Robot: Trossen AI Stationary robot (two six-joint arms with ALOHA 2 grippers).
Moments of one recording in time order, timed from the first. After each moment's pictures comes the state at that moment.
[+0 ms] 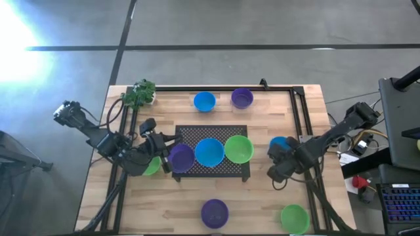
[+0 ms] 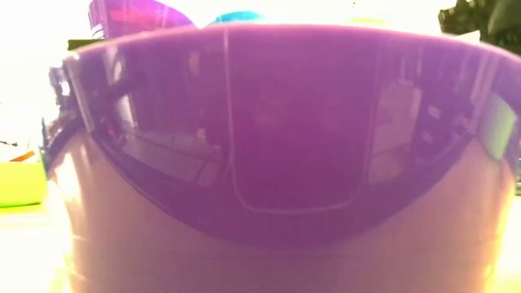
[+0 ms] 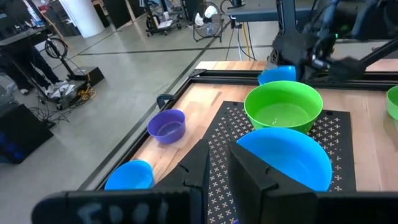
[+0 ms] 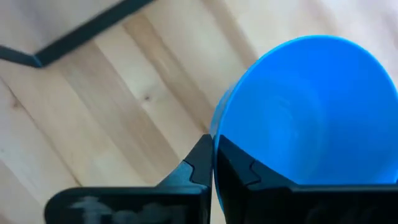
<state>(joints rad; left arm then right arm) -0.58 1.17 1.24 -0.64 -1.01 -0.33 0.57 1.28 0.95 -1.22 0.32 1.17</state>
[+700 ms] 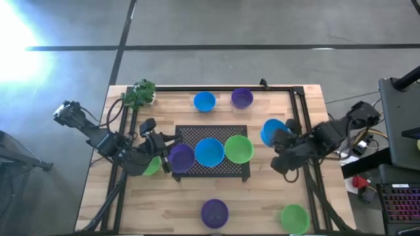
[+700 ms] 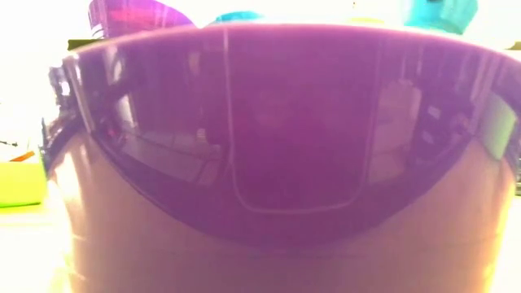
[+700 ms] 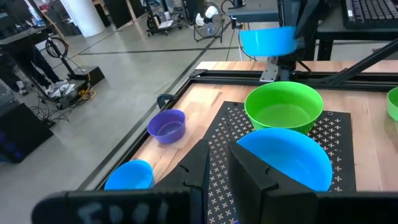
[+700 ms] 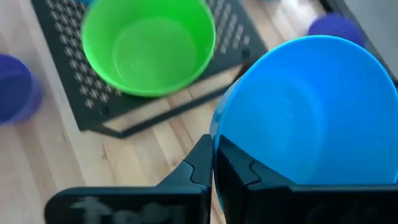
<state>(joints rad) -0.58 1.17 1.24 -0.64 -1.01 -0.34 0.51 1.28 1.47 -1.44 0.48 0.87</state>
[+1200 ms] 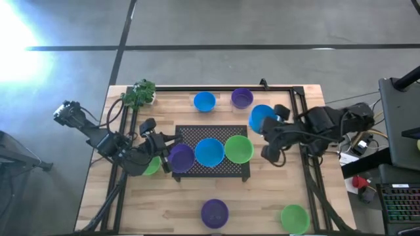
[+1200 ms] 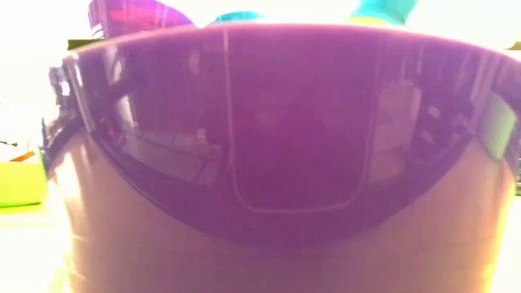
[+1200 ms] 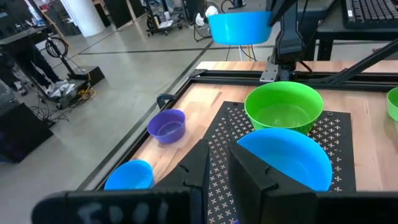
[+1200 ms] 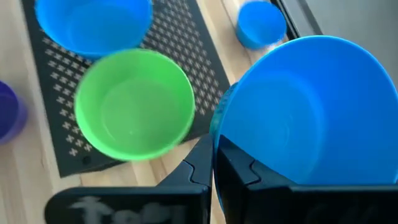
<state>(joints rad) -0.58 1.17 1.24 -0.64 -1.01 -0.34 0.32 1.42 1.72 -1.43 0.47 0.52</state>
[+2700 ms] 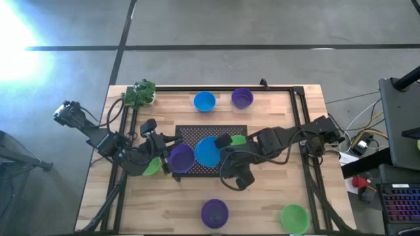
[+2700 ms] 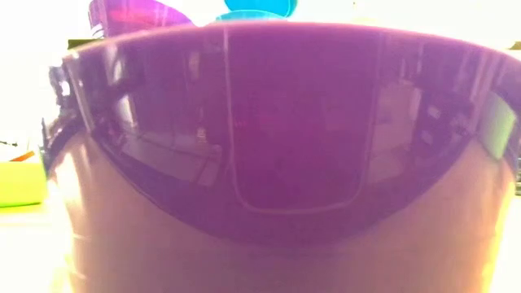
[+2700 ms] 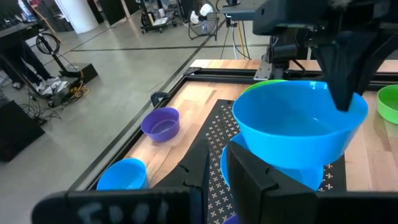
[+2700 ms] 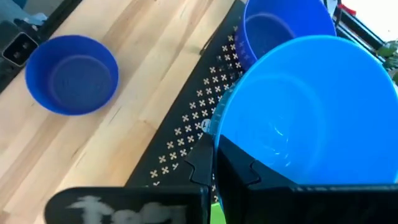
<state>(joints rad) -0.58 1.17 1.24 -0.64 -0.99 -0.35 0.33 1.86 2.03 -1.17 0.13 -0.27</state>
